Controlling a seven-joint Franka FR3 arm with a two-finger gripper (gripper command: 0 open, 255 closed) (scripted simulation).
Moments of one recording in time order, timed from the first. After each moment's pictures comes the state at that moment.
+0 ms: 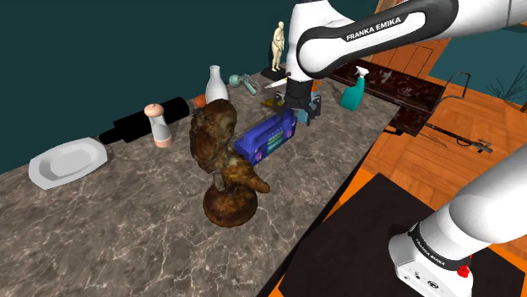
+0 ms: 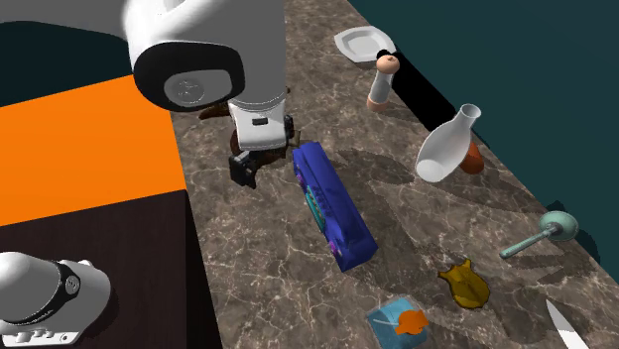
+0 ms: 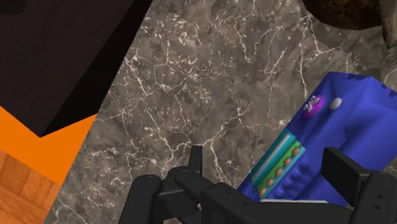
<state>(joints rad) -0.21 -0.03 0.40 -2.16 -0.01 2.06 1.04</state>
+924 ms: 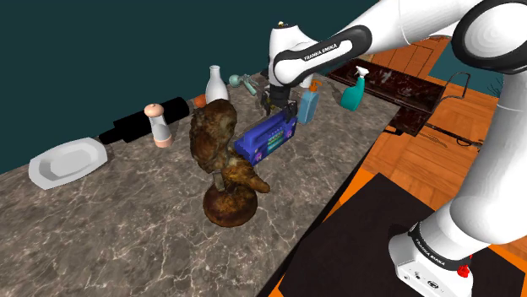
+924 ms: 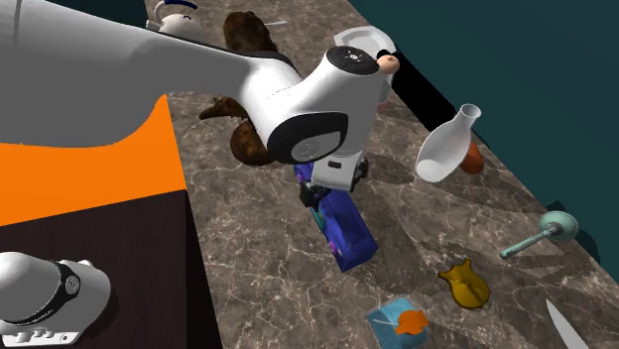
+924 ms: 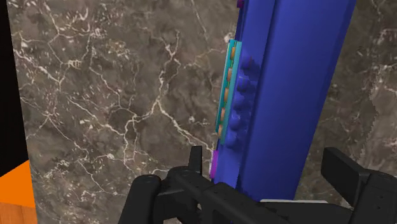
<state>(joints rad) -0.19 0.40 0.30 -1.81 -0.22 2.15 1.49</state>
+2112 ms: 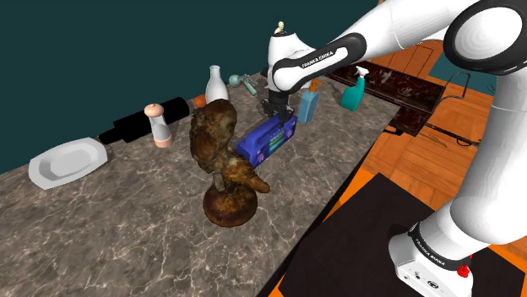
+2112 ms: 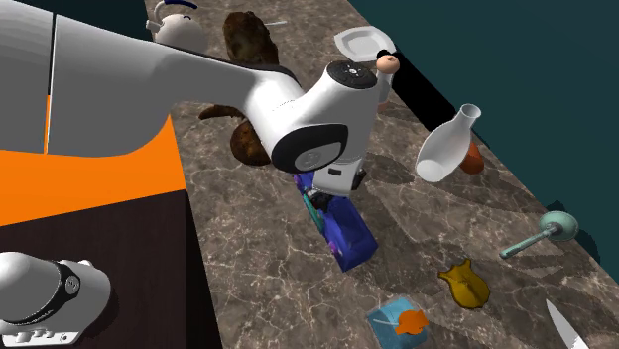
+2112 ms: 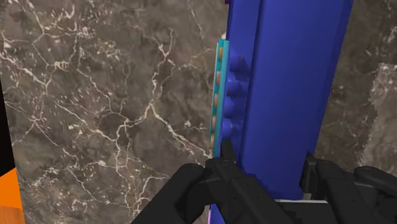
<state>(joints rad) -0.19 0.44 0.30 -1.82 -0.23 2.20 1.51</state>
